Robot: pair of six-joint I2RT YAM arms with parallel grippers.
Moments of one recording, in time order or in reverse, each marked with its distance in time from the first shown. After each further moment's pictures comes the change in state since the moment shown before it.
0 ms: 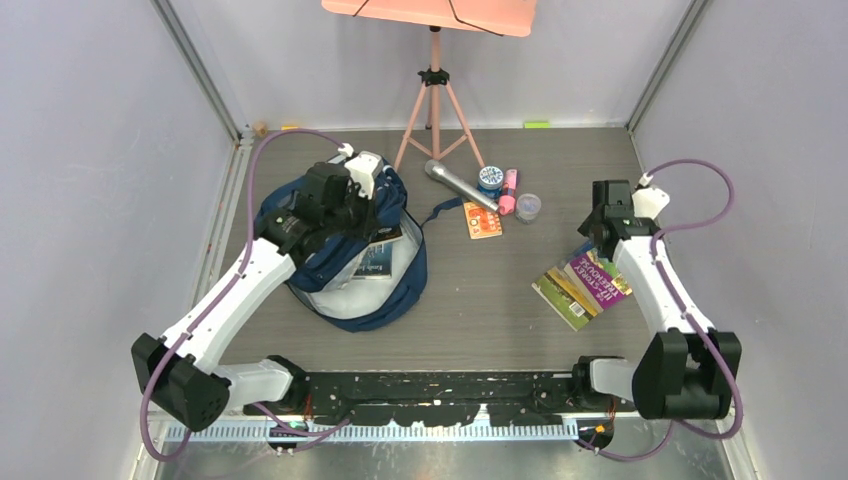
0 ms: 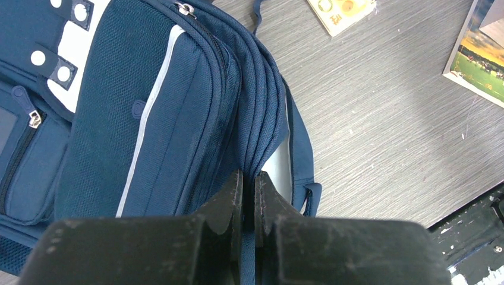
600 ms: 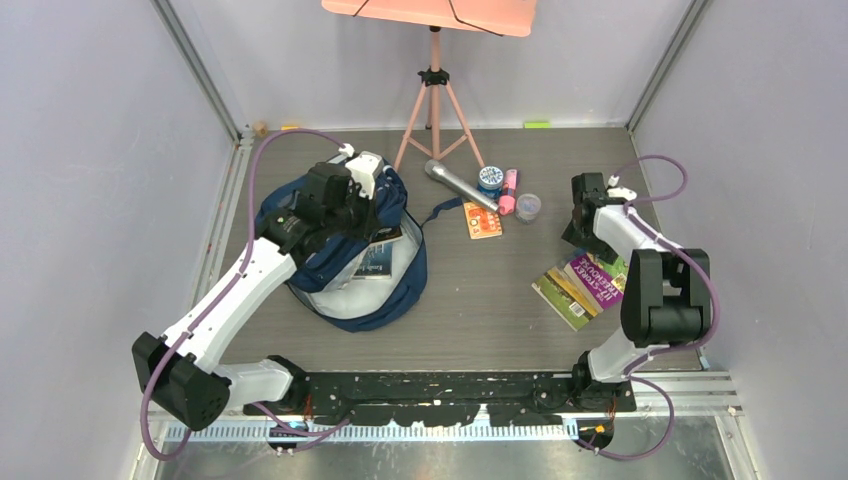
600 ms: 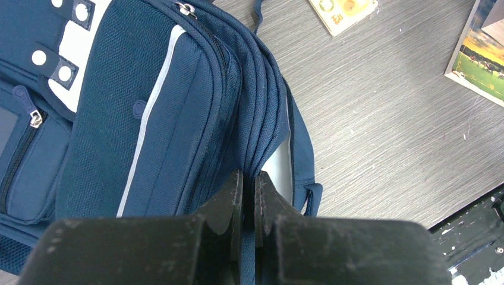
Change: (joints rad) left arm -0.002 0.009 0.000 0.001 -0.005 0.000; right arm -0.001 0.366 0.084 0.052 -0.055 -0.058
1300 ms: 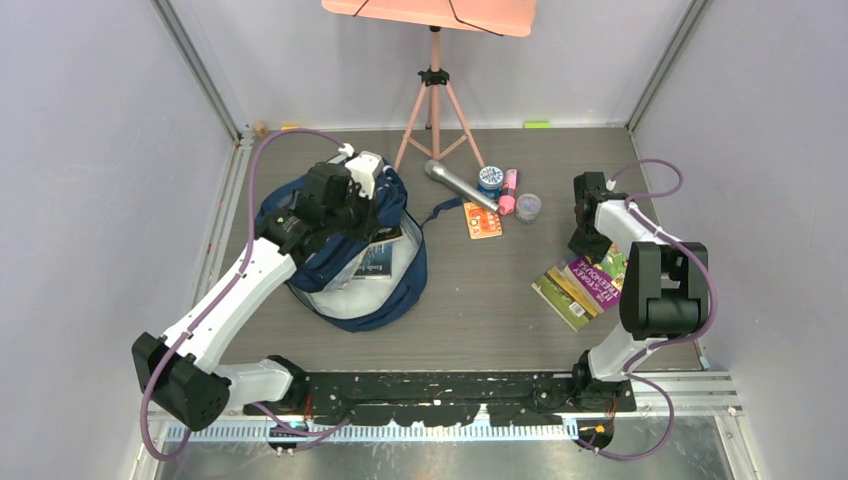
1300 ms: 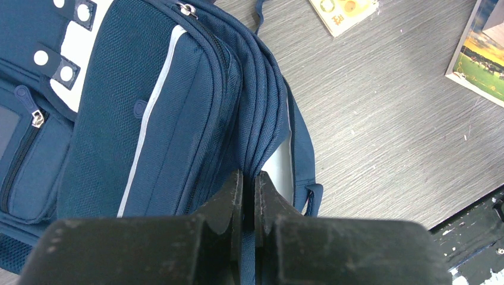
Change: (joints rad) left arm 0.000 -0.002 0.000 0.000 -0.004 0.000; right arm -0.012 0.073 0.052 -0.098 -0.108 -0.016
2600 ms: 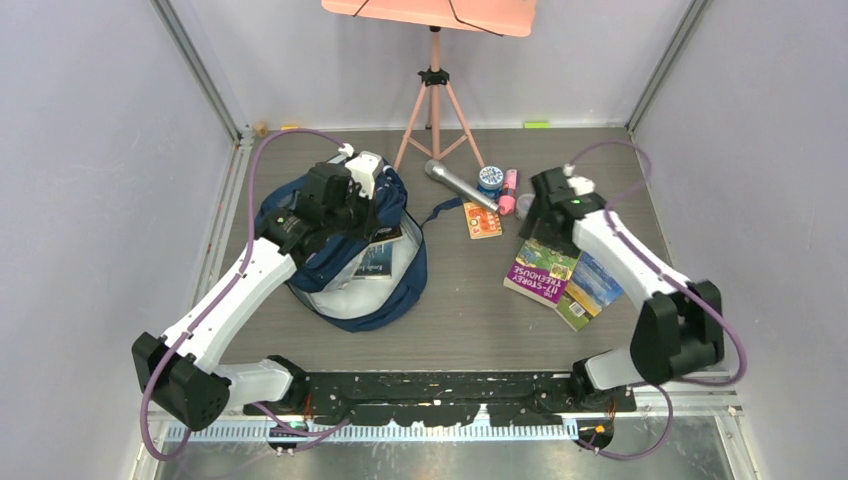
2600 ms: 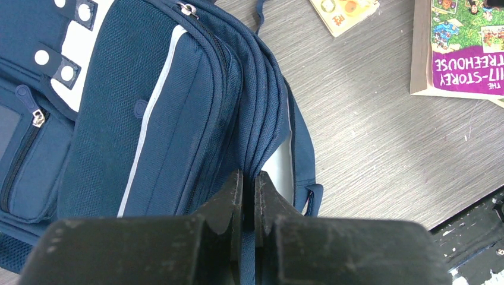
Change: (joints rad) left arm 0.000 0.000 0.000 0.000 -0.004 -0.003; right arm 0.365 -0.187 0.052 -0.095 -0.043 0.112
